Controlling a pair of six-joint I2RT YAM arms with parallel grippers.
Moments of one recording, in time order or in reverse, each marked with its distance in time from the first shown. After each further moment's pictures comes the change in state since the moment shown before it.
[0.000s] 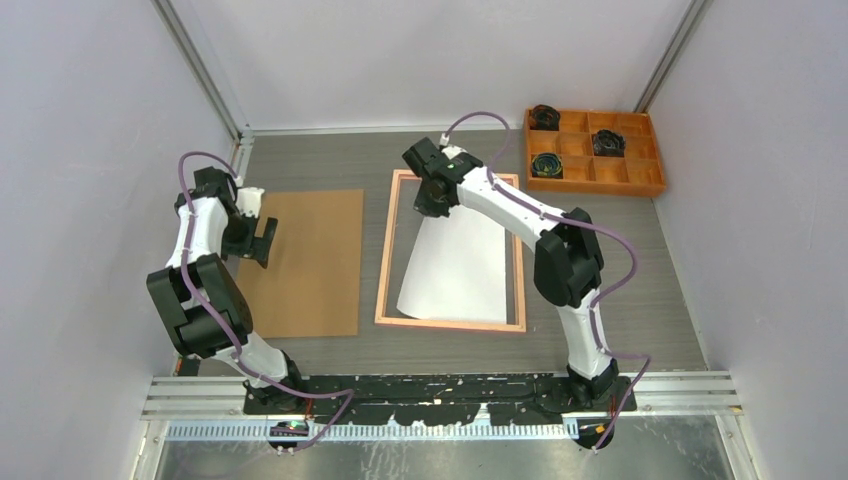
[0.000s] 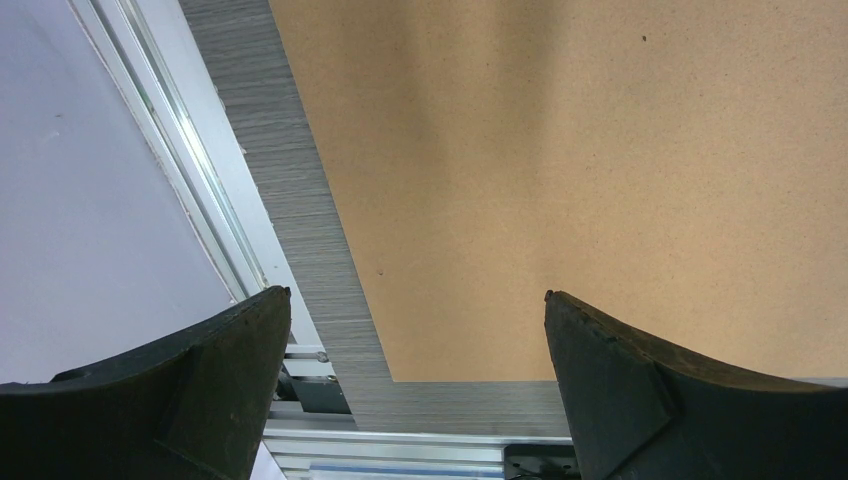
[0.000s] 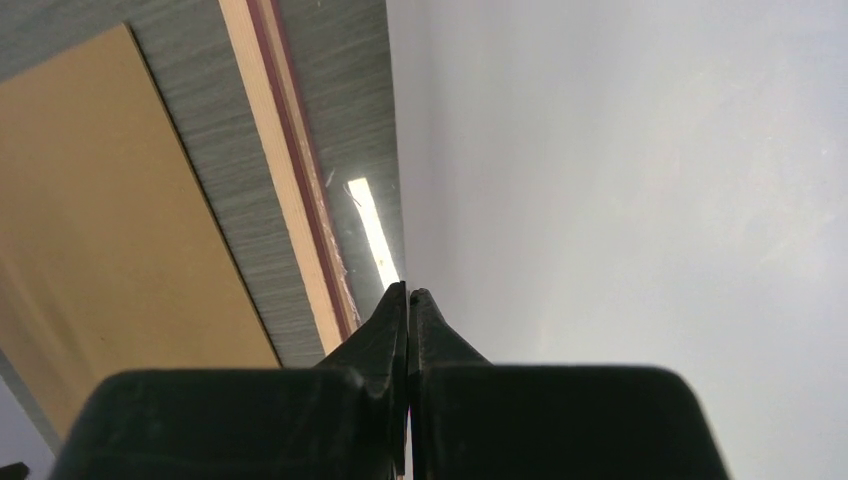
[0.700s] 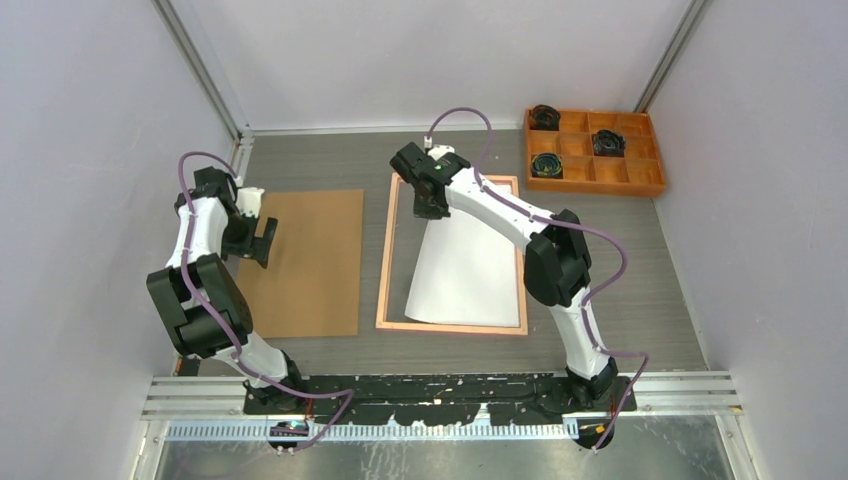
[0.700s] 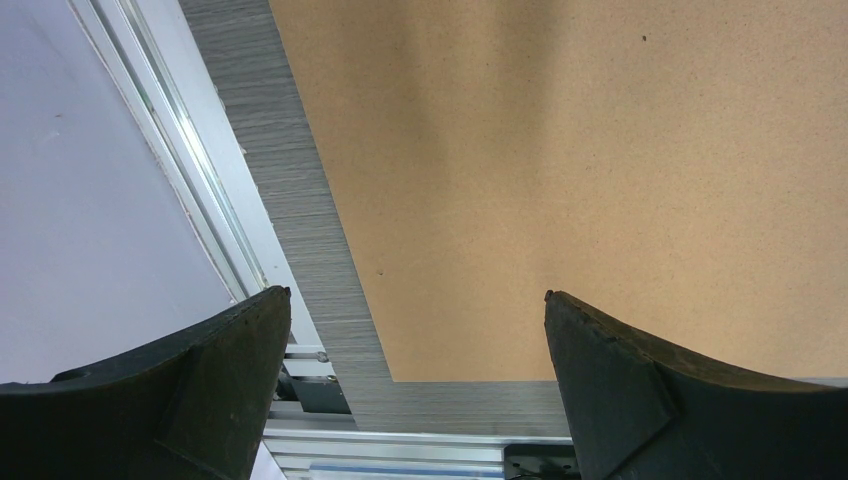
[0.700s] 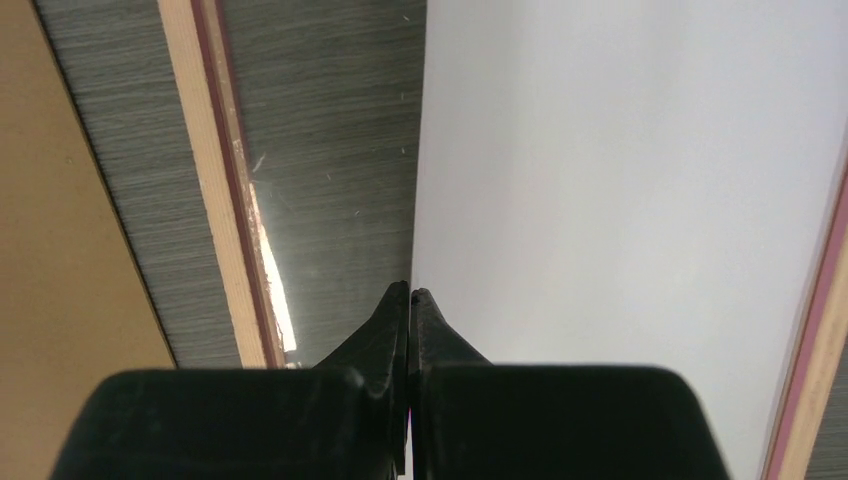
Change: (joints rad) left arm 0.000 0.000 0.000 0.000 0.000 0.000; right arm 0.047 0.069 0.087 -0.130 0.101 -0.159
